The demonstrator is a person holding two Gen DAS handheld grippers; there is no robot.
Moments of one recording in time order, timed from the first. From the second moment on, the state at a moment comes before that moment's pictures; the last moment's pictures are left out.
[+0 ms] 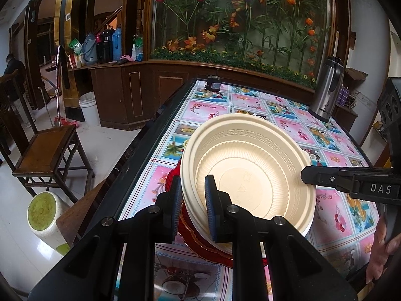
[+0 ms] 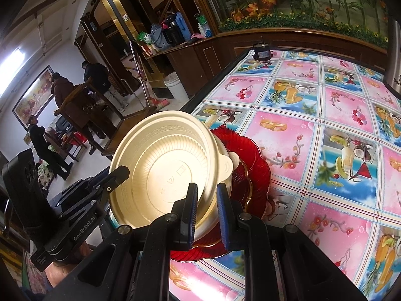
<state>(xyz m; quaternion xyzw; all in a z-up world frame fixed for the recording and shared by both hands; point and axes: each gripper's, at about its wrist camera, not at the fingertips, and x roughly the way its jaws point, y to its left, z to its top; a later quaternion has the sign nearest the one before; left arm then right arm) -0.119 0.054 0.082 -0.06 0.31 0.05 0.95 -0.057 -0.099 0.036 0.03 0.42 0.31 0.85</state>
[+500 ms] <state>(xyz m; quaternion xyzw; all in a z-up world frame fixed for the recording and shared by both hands) -0.121 0.053 0.081 -0.05 0.30 0.06 0.95 -0.055 -0.099 0.037 0.02 0.42 0.31 0.85</state>
